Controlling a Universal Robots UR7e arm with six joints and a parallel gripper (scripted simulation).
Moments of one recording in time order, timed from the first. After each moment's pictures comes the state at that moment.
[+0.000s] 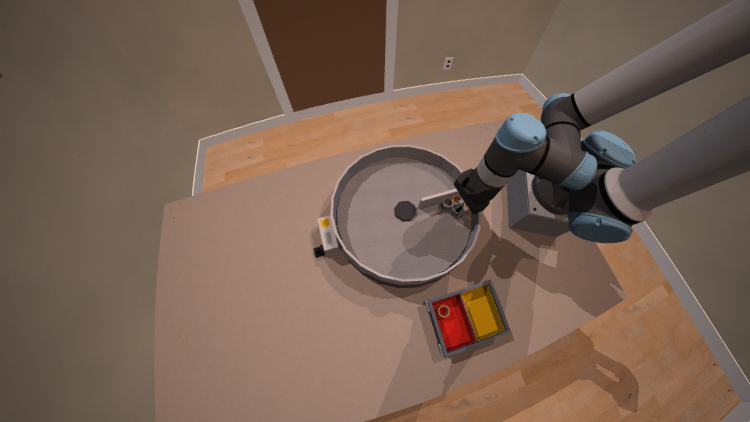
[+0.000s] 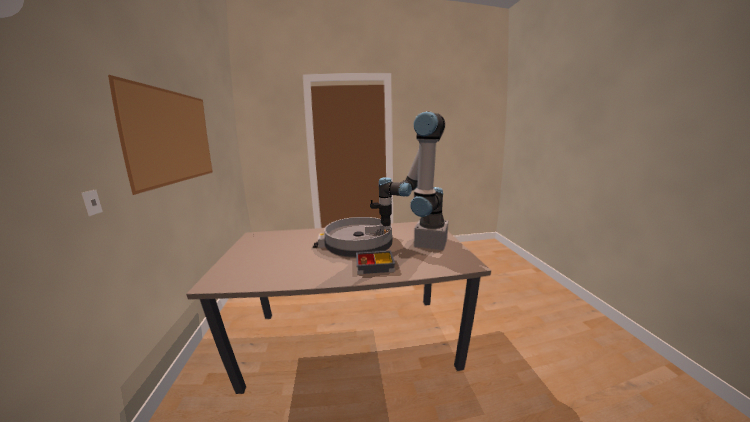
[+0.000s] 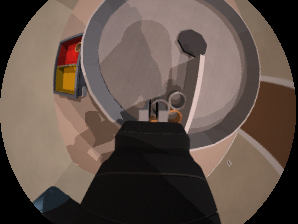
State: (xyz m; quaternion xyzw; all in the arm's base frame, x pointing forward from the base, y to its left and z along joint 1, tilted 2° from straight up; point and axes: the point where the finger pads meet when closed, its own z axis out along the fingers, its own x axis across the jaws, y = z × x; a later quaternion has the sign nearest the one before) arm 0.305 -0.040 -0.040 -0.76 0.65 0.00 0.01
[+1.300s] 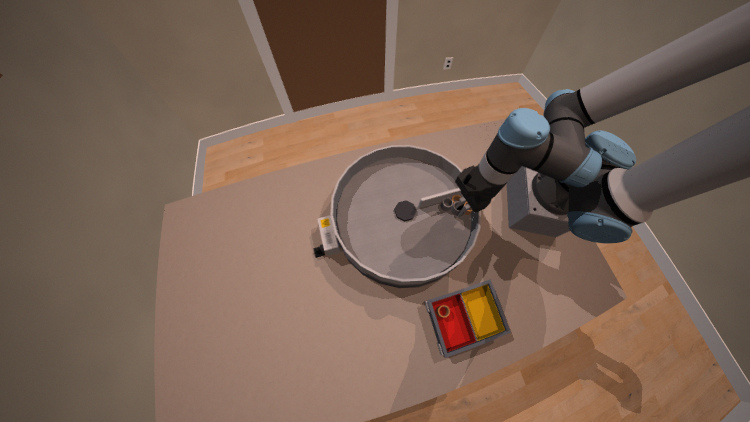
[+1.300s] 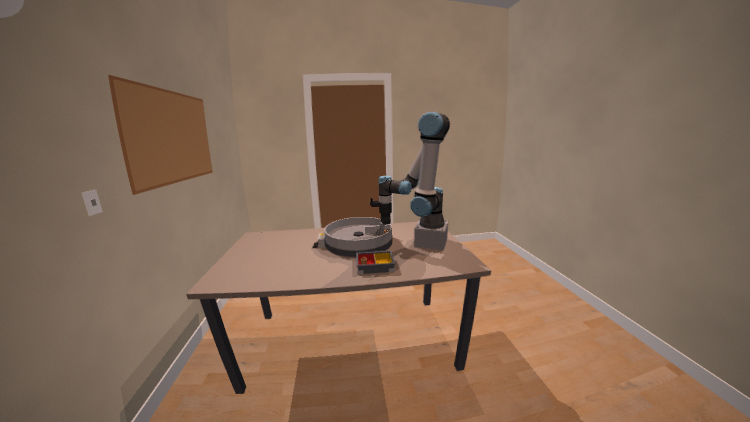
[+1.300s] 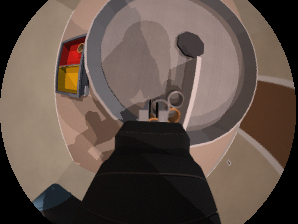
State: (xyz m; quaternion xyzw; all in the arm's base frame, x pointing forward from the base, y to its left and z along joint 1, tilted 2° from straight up) arm 0.304 -0.041 -0.029 -0.76 0.65 0.00 0.01
